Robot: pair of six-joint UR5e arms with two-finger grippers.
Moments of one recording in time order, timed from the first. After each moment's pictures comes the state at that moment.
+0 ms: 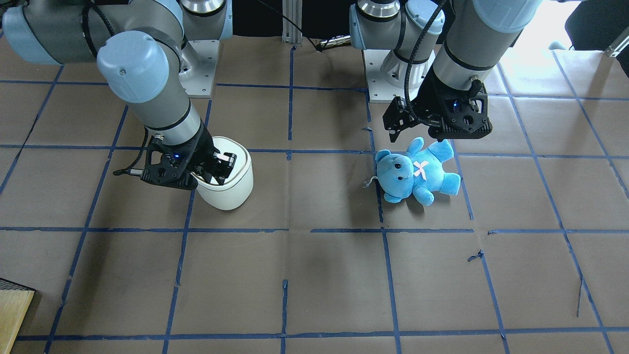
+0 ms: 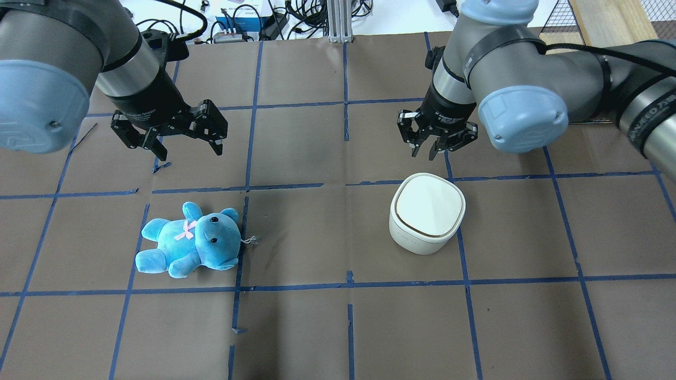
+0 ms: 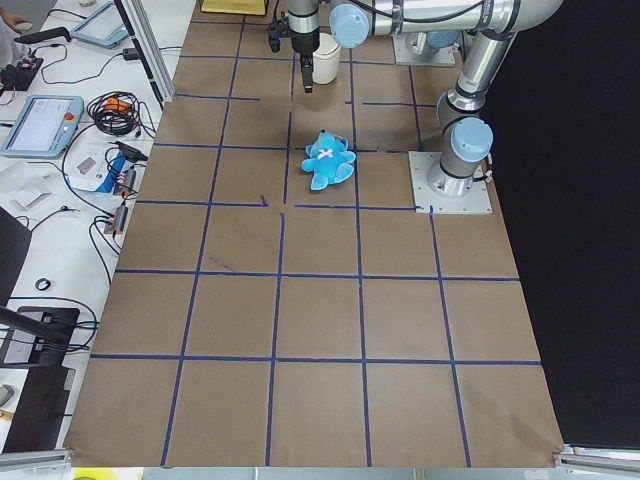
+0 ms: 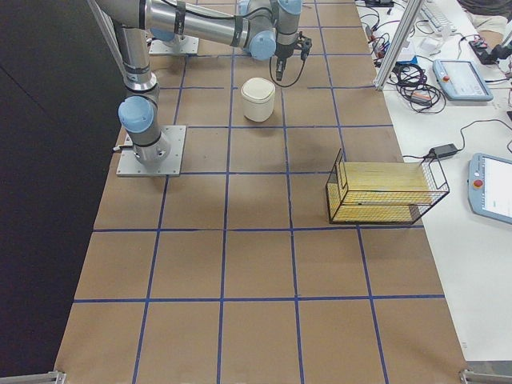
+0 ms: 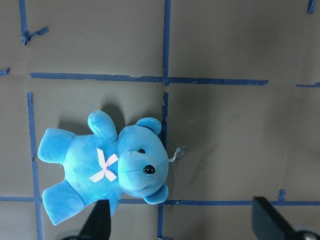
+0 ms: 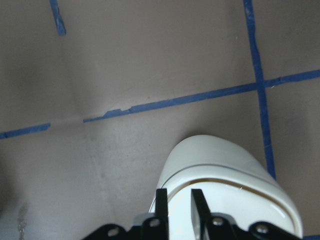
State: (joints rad) left arm -1.56 -1.58 -1.66 -1.53 1.54 -0.04; right arm 1.70 -1.40 1.75 -1.88 -1.43 0.31
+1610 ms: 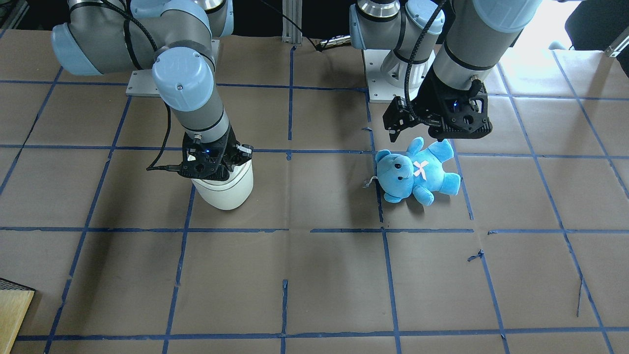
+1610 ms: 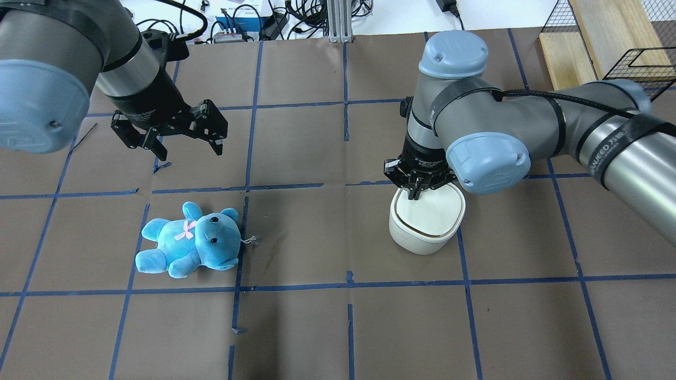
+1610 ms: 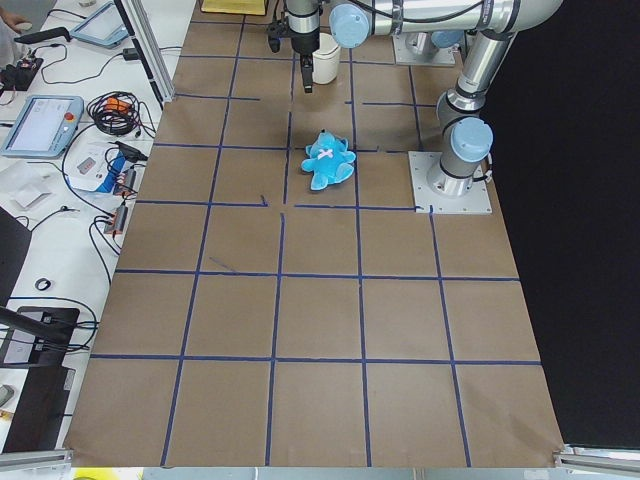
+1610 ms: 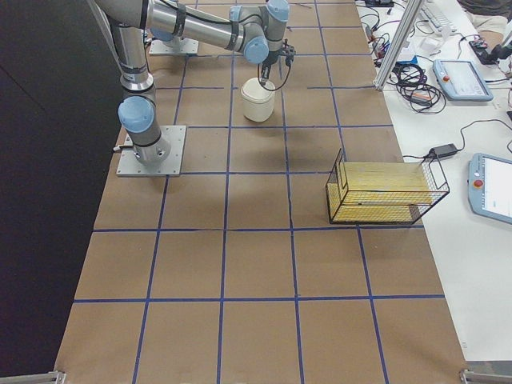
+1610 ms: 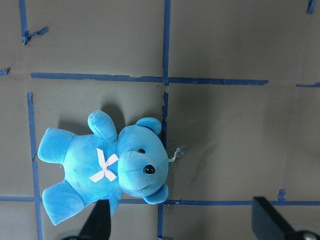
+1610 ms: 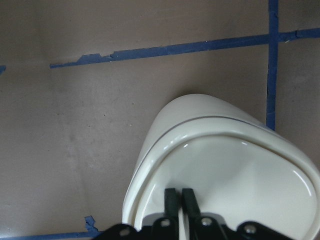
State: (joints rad) left arm -1.56 -1.58 -1.66 -1.53 1.54 -0.04; right arm 1.76 -1.40 1.83 -1.88 -1.50 0.28
